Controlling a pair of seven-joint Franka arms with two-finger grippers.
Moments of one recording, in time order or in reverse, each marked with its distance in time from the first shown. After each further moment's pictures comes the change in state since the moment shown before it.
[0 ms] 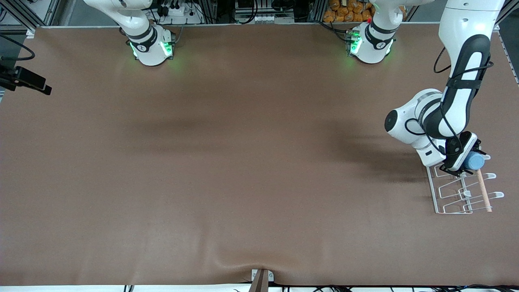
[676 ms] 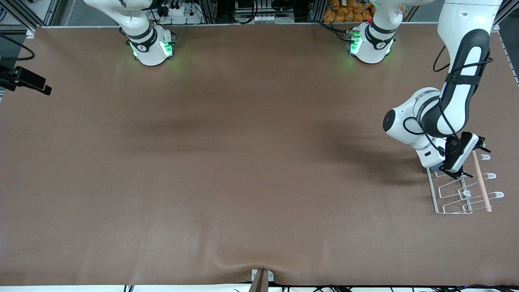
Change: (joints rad) left arm -0.005 -0.034 -0.045 0.026 -0.004 -0.038 0.101; right arm 0.000 0.000 0.000 0.000 0.000 0.002 0.000
